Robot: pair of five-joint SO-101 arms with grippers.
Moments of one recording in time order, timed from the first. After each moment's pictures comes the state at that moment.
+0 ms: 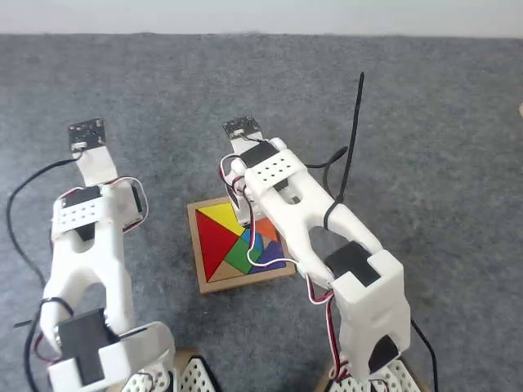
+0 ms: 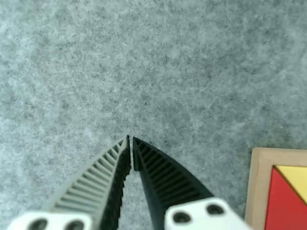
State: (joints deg) left arm -25.6 -10.4 45.7 46.9 3.3; right arm -38.4 25.1 -5.2 75.5 -13.1
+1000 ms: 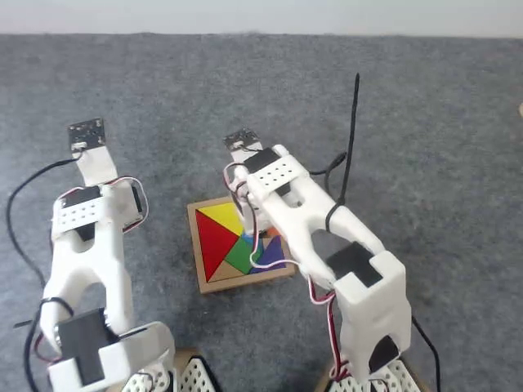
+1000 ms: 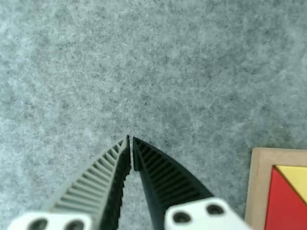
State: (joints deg) left arm -25.6 -10.4 45.7 46.9 3.3; right arm -36.7 24.5 0.4 75.1 -6.3
